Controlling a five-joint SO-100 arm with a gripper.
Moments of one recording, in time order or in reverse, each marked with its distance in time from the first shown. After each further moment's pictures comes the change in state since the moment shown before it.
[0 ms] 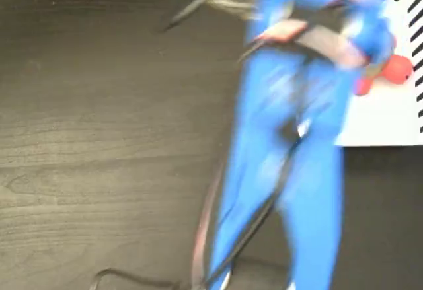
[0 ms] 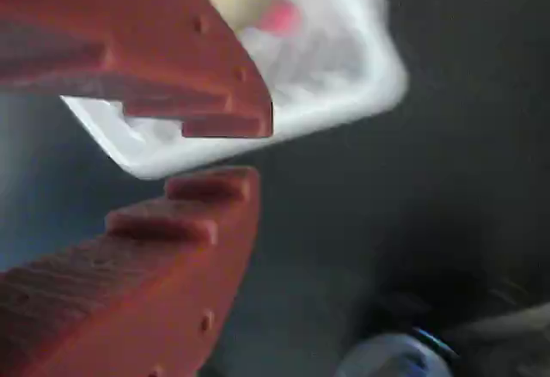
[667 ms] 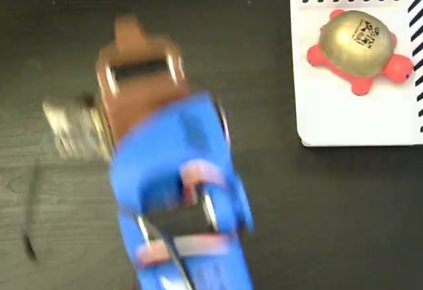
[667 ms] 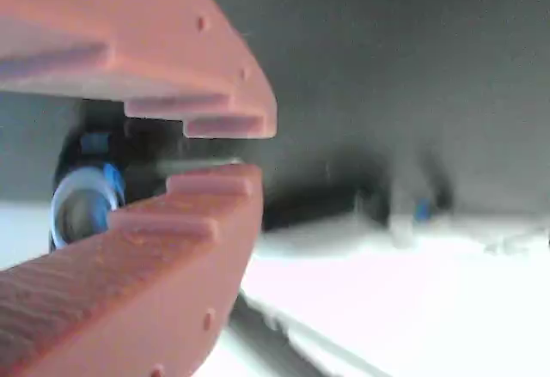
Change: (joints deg) arm -23.0 50.2 64.0 -30.3 -0.8
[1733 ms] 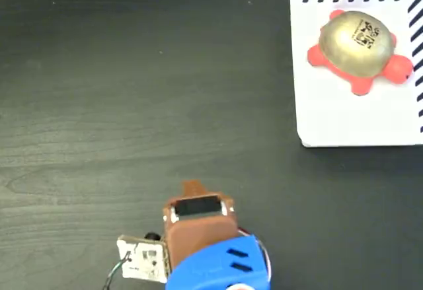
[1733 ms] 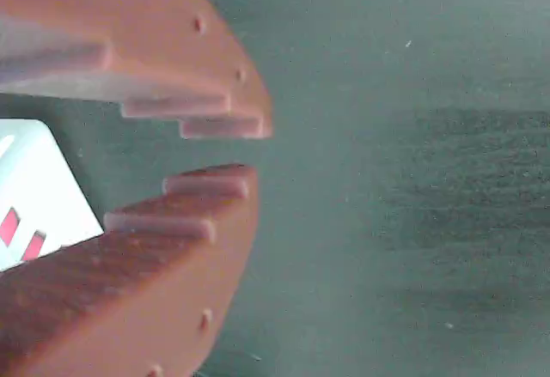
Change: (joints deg) arm 5.6 41.7 32.1 28.8 -2.3
